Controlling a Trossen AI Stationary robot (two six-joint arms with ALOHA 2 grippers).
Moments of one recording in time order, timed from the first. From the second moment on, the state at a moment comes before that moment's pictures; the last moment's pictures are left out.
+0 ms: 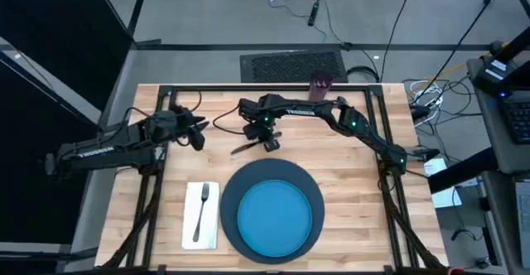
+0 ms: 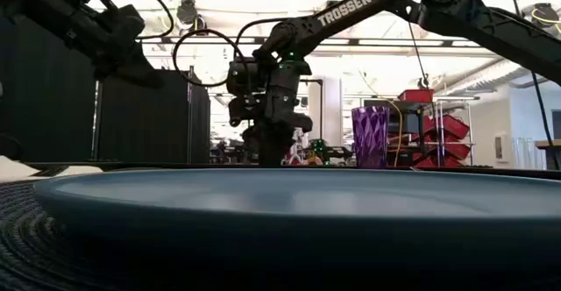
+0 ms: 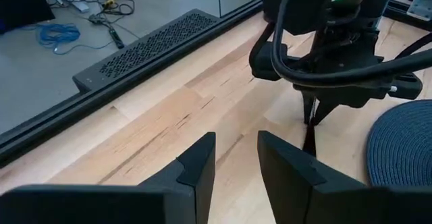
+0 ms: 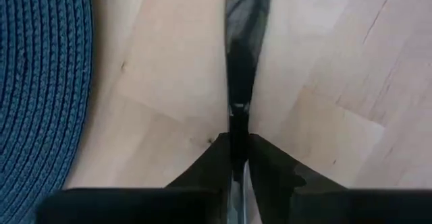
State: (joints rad) left arm 0.36 0.55 0.40 -0.35 -0.23 -0.20; right arm -0.31 2.49 2.14 -1.07 -0.21 -0.69
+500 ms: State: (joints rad) left arm 0.36 0.55 0.40 -0.35 -0.20 -0.20; right arm -0.32 2.48 2.14 -1.04 -0.20 -0.57
